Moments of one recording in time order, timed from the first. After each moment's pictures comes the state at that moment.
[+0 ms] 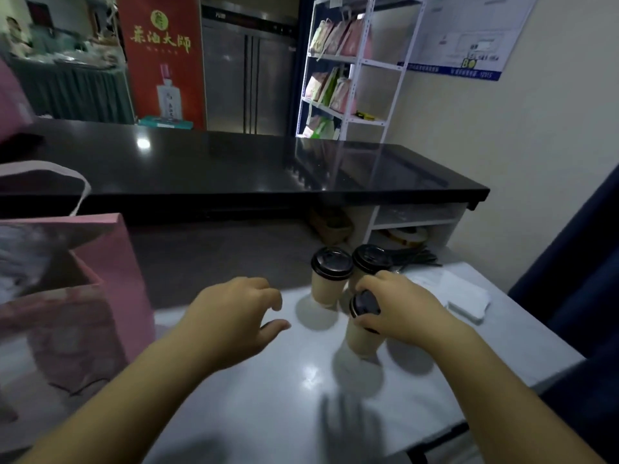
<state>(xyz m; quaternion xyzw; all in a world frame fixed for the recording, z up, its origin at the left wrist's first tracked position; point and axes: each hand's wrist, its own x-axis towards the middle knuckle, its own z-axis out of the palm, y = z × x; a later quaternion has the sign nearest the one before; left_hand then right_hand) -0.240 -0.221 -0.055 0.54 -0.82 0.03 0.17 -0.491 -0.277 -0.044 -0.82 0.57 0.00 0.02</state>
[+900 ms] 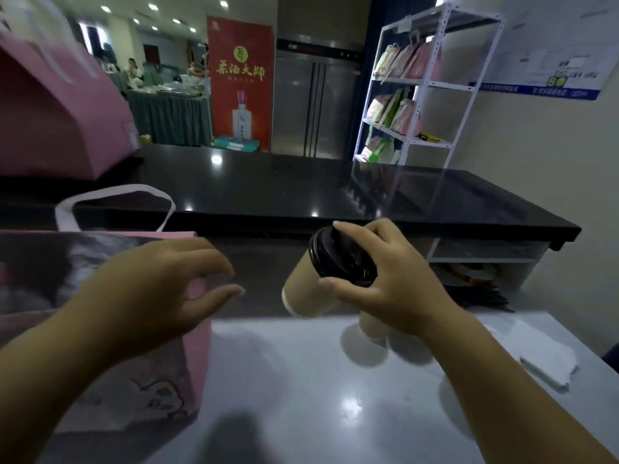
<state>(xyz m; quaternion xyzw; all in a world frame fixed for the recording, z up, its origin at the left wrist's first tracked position) -0.155 -0.170 0.031 0.59 -0.77 0.11 0.22 -0.409 -0.284 0.022 -0.88 0.36 -0.29 0.08</state>
